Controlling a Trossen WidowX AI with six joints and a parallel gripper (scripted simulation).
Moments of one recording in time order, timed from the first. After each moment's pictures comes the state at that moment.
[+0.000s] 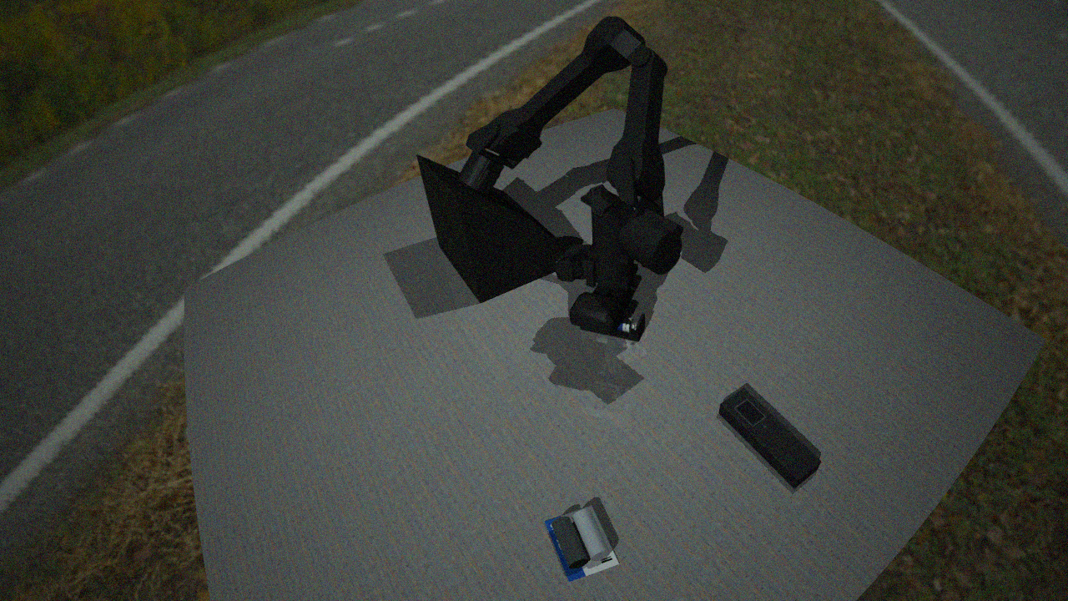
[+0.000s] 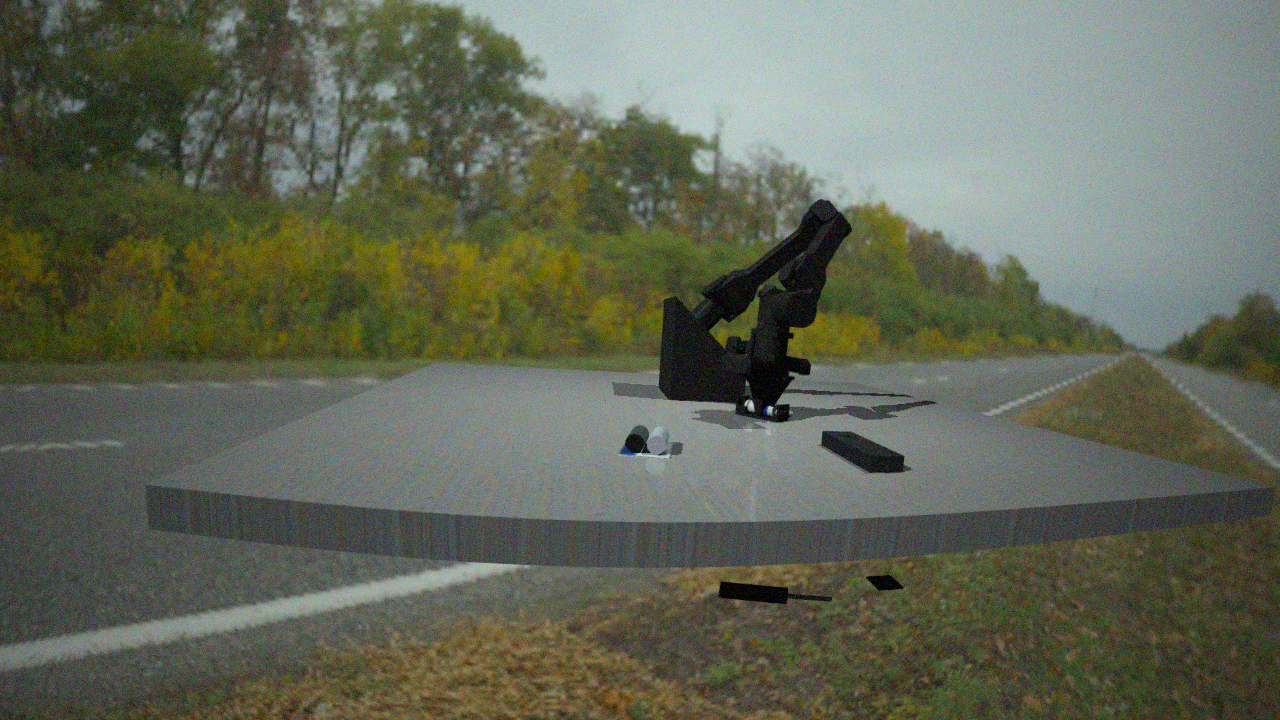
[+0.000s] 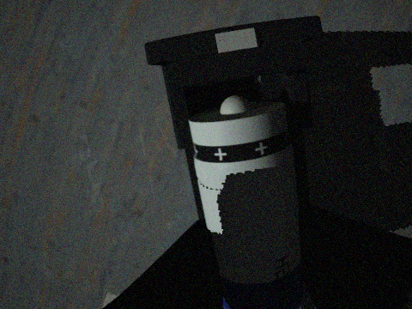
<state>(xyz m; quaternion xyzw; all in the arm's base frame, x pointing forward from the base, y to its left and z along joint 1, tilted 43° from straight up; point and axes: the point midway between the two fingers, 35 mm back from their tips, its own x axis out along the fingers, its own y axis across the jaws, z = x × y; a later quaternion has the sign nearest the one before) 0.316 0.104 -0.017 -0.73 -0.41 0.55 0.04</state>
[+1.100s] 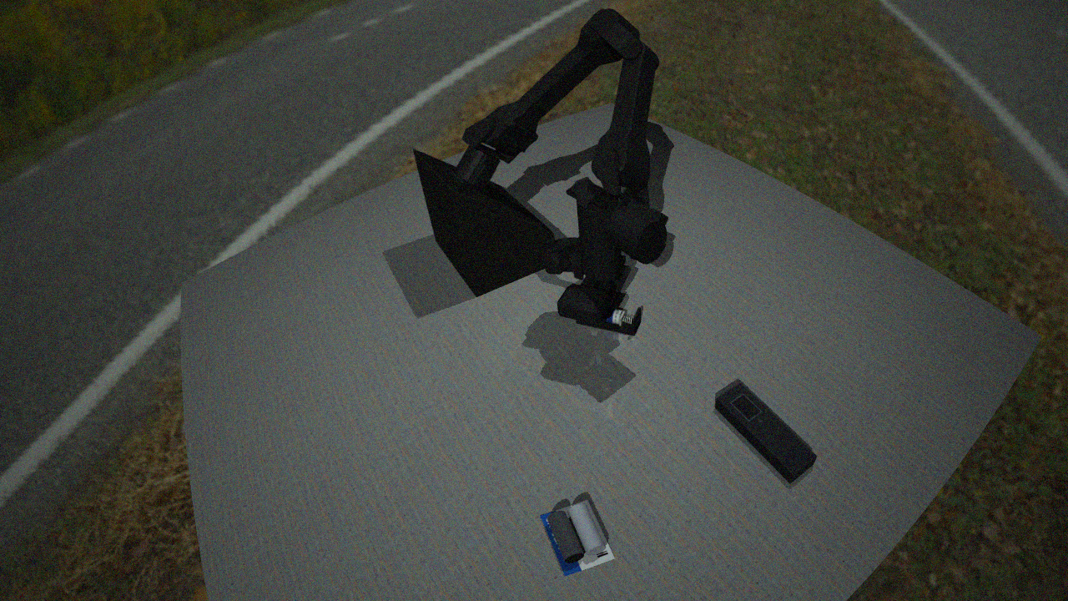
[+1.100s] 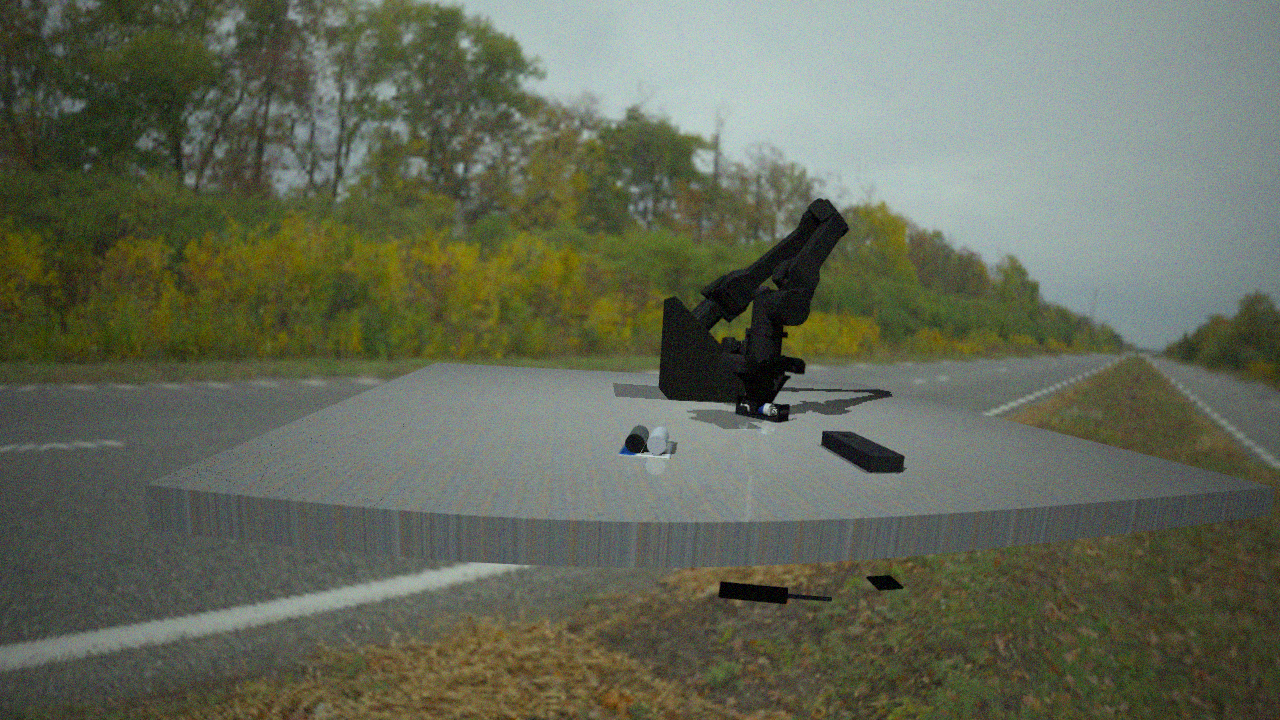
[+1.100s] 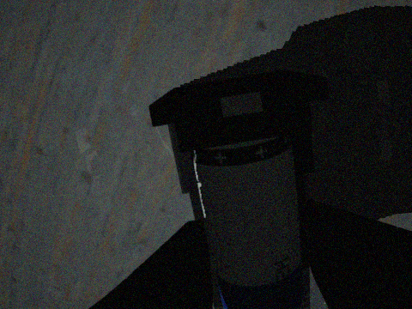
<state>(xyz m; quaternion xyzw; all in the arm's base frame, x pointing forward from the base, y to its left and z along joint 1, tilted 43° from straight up) 0.306 0.101 -0.022 -0.74 -0.41 0.54 0.05</state>
